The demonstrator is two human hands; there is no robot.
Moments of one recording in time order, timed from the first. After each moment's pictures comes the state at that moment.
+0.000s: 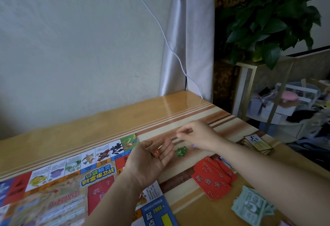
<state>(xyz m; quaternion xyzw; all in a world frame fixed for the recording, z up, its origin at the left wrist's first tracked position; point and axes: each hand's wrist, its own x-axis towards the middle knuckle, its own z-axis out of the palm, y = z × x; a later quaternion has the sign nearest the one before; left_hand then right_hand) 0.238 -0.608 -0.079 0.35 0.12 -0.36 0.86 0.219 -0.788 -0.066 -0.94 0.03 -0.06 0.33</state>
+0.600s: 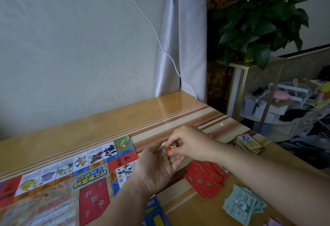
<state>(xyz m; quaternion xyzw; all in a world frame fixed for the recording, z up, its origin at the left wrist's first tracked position) 0.215 -0.635 -0.078 0.31 0.06 -0.43 0.85 0.190 -0.771 -0.047 -0.96 -0.08 -0.06 0.25</state>
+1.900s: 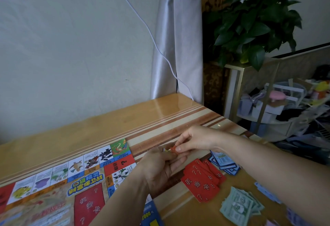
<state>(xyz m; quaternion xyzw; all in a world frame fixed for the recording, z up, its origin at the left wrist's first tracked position) 0.214 -0.647 -0.070 0.44 -0.03 -0.42 0.79 0.202 -0.812 -0.049 -0.90 0.05 0.12 0.42</state>
